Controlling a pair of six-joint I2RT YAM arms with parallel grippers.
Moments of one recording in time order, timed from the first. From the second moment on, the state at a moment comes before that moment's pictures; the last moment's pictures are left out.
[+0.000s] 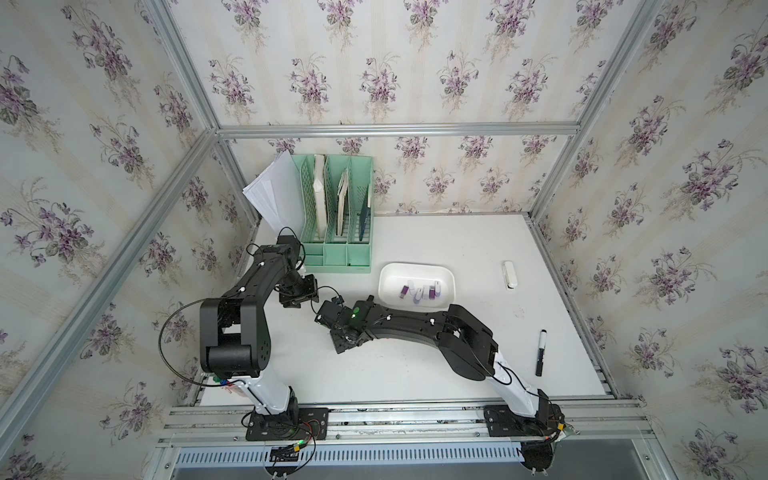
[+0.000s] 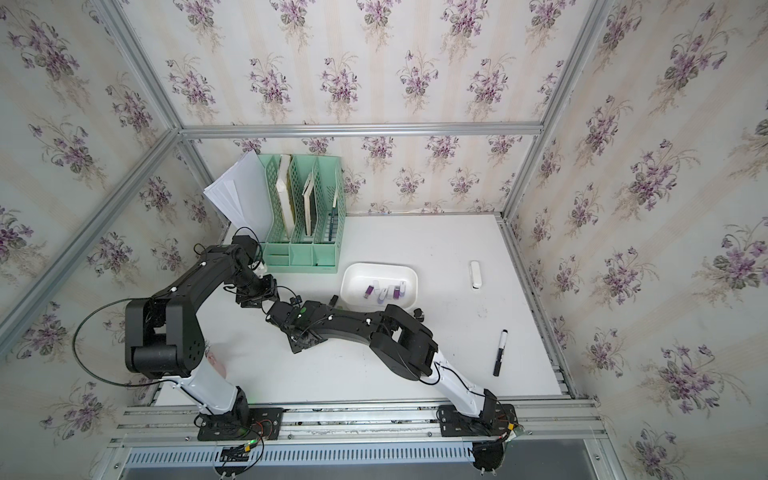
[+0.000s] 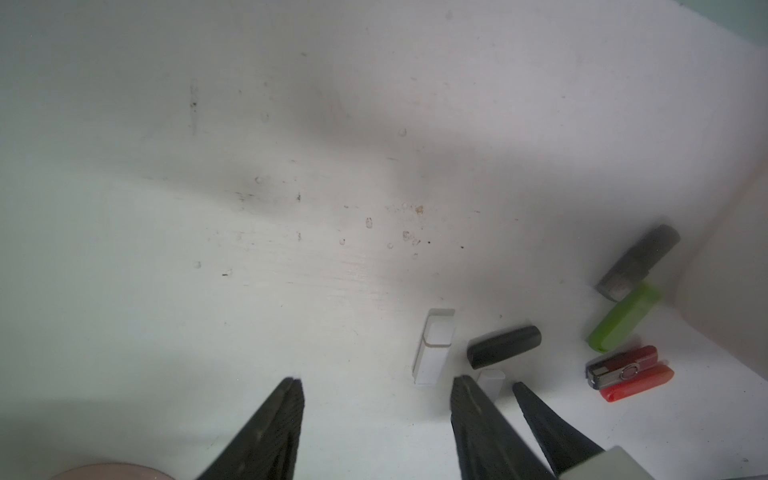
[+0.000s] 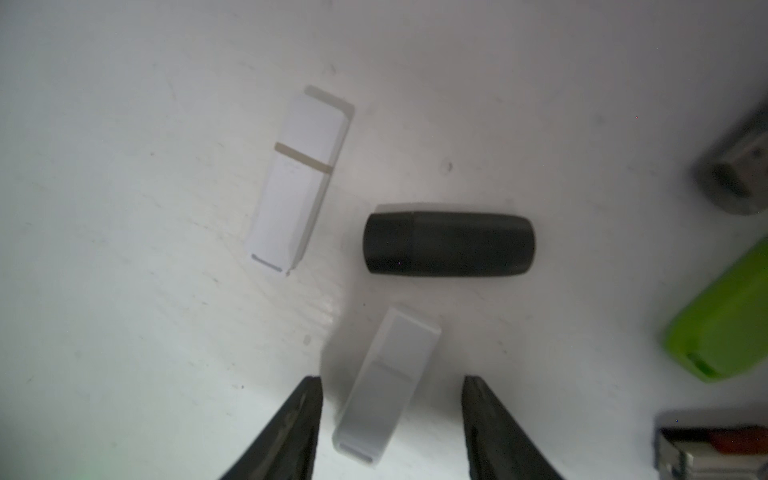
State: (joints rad) left arm 0.05 1.70 1.24 -1.06 0.15 -0.19; right arm 1.22 2.33 1.89 -0.82 0.13 0.72
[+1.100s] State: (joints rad) left arm -0.01 1.65 1.11 -1.02 0.20 -0.20; right arm 1.19 2.30 1.85 -0.85 0.10 0.71
